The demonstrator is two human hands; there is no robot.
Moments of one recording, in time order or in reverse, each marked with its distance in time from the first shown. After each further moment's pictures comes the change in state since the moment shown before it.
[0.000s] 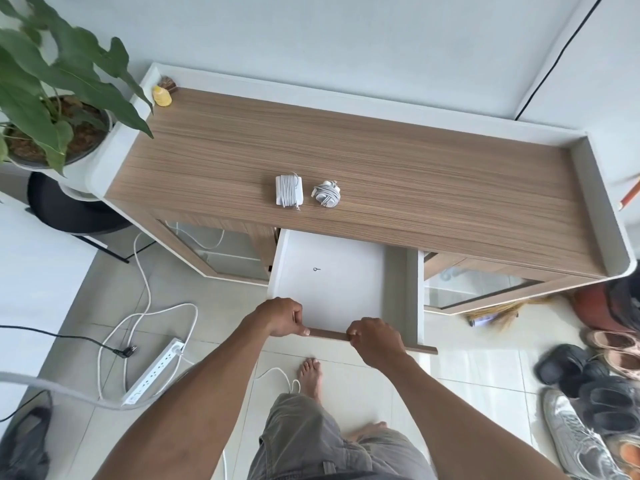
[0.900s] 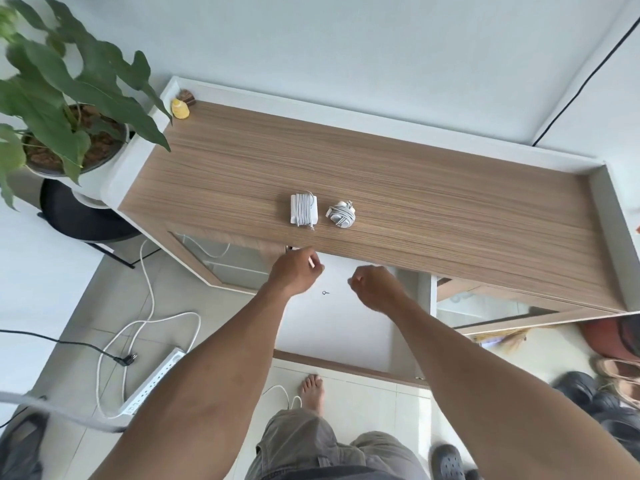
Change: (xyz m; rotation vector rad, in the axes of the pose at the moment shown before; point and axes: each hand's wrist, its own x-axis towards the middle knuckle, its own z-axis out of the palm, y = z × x) left_hand 0.025 0.035 -0.098 -0.233 0.525 0.056; right_hand 0.076 -0.050 -0.107 0.102 0.139 -0.033
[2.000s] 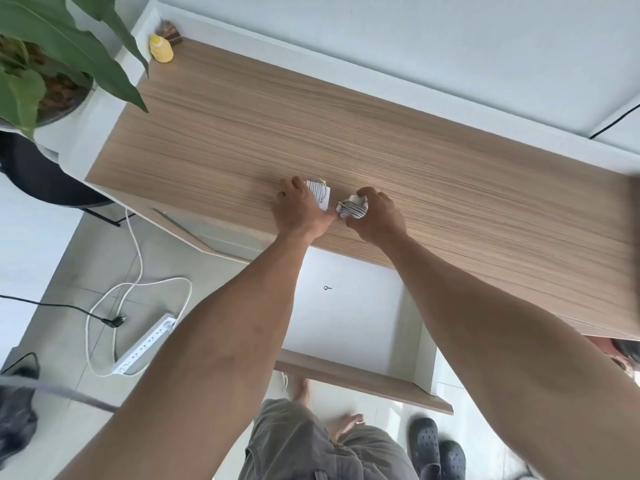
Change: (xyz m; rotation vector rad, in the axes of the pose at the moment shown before) left_hand 0.110 0.022 -0.027 0.114 0.259 -0.257; right_hand 0.126 -0.047 -0.050 0.069 0.128 0.030
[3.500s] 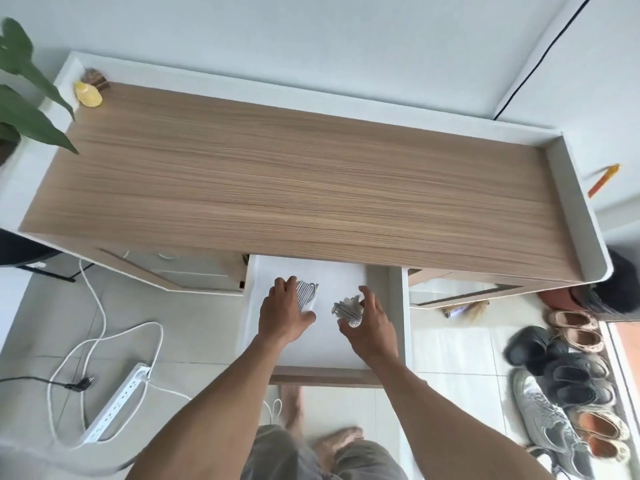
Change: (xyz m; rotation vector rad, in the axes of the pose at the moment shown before) left_hand -0.131 -0.047 0.092 0.054 -0.319 0.302; right_hand -0.166 0.124 0.088 0.184 0.124 0.190
